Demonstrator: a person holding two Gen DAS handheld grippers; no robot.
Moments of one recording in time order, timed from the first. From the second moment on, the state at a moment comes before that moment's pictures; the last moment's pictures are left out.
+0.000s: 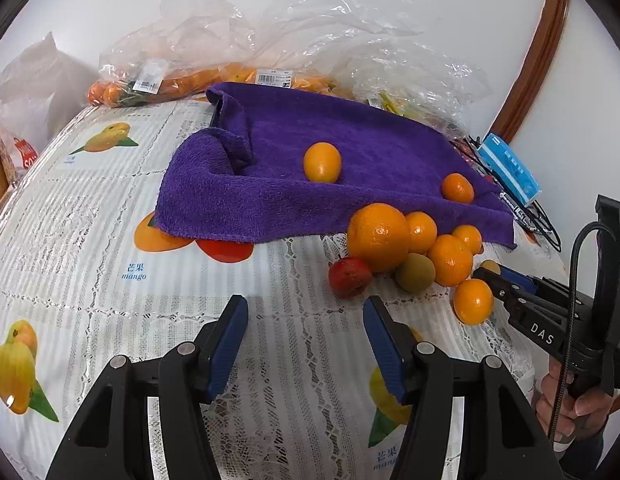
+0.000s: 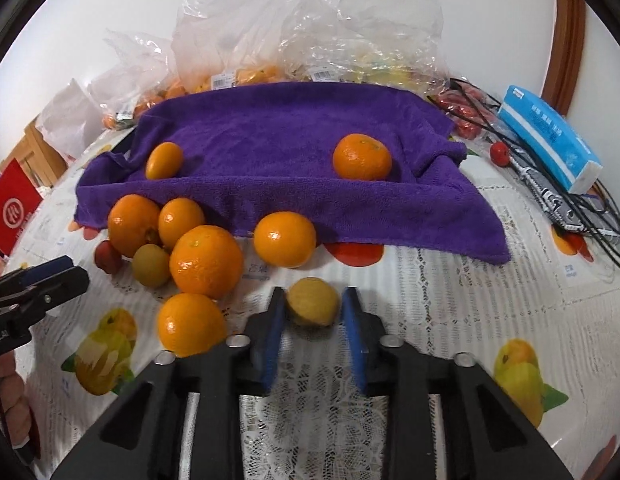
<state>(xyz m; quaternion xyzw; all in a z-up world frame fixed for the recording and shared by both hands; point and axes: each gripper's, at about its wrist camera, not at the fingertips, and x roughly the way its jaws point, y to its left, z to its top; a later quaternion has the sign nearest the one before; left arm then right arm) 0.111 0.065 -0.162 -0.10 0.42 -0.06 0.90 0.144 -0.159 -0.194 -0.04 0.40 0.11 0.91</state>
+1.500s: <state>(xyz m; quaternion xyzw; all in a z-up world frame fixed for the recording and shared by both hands) 0.136 0.026 -0.167 -0.06 0.43 -0.08 0.90 0.139 -0.207 -0.189 0.01 0.39 0.15 0.91</state>
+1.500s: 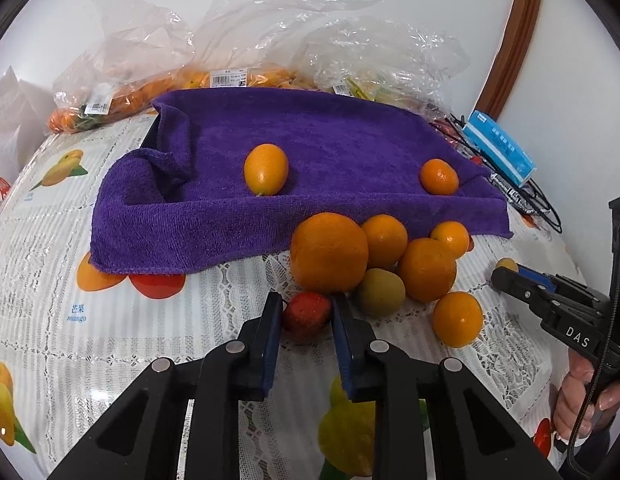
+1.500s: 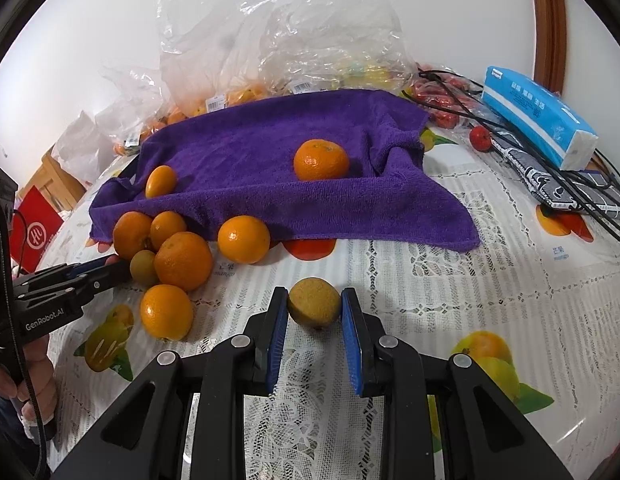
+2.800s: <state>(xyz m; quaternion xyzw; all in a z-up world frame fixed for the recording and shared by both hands) 0.130 0.050 -0.101 -0.10 0.35 -0.07 0.93 0.119 -0.174 -0.120 0.00 0.29 0.20 0.94</state>
